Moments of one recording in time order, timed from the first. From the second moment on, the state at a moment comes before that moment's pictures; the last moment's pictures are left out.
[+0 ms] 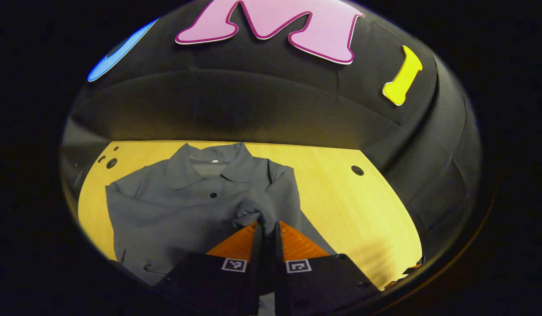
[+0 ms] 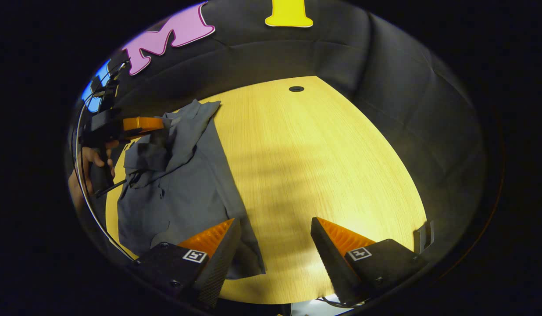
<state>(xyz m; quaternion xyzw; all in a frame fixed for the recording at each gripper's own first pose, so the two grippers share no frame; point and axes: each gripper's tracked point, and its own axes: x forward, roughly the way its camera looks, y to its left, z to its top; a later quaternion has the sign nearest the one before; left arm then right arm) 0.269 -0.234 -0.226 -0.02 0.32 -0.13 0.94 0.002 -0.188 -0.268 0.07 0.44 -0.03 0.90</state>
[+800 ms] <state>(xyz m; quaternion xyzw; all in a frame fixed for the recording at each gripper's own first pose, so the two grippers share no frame) 0.127 -0.006 -0.203 -0.04 0.30 -0.05 0.95 0.001 -0.129 -0.298 0.09 0.47 0.02 0.88</state>
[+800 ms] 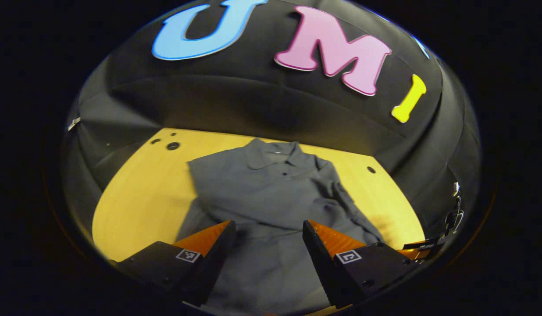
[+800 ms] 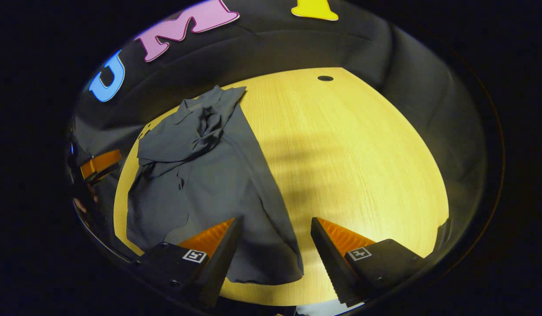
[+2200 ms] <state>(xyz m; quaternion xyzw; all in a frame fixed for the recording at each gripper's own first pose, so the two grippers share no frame) -0.025 0.093 -0.341 0.03 0.41 0.03 0.91 -0.037 -0.071 -0.341 0.01 0.50 -0.03 0.87</state>
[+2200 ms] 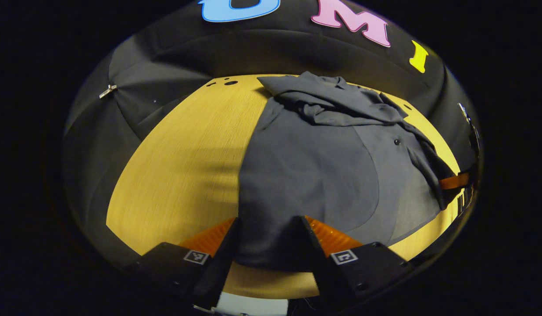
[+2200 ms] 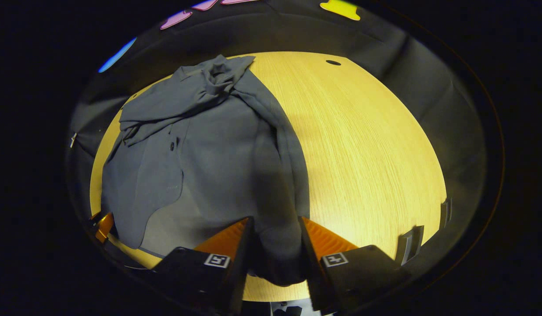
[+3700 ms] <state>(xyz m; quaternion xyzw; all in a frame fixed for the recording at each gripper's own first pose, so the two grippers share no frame) 0.013 0.039 -0.256 -0.05 0.38 -0.02 0.92 -0.013 -0.058 -0.274 0.00 0.45 0.09 0.89</state>
